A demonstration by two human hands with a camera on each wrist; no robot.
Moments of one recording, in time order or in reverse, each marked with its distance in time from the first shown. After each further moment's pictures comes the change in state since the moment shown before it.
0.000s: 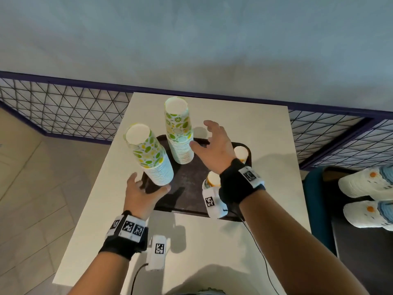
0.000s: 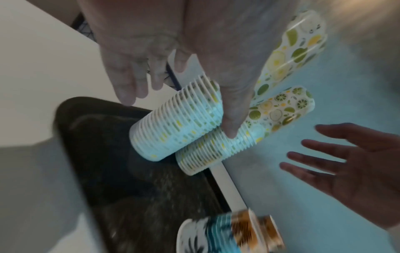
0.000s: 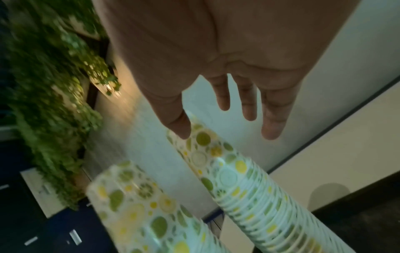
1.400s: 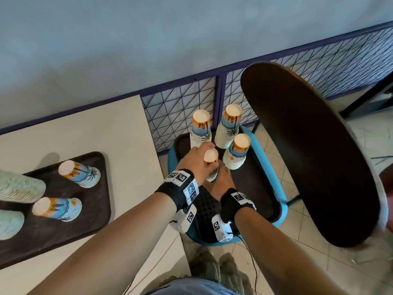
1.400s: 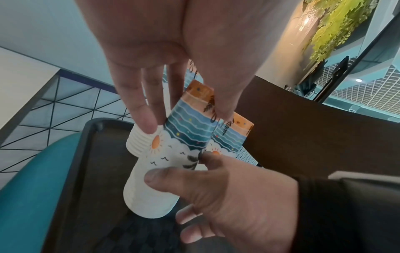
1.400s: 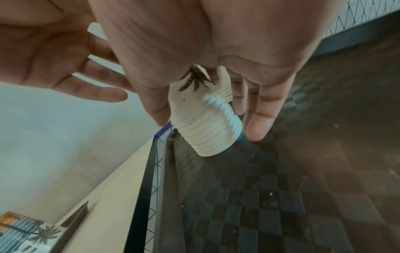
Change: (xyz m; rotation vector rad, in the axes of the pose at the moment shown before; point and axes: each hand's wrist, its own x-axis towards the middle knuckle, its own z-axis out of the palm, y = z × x) left_hand -0.248 0.093 0.542 0.858 -0.712 0.740; right_hand -0.215 0.397 -0.307 0.081 0.207 0.581
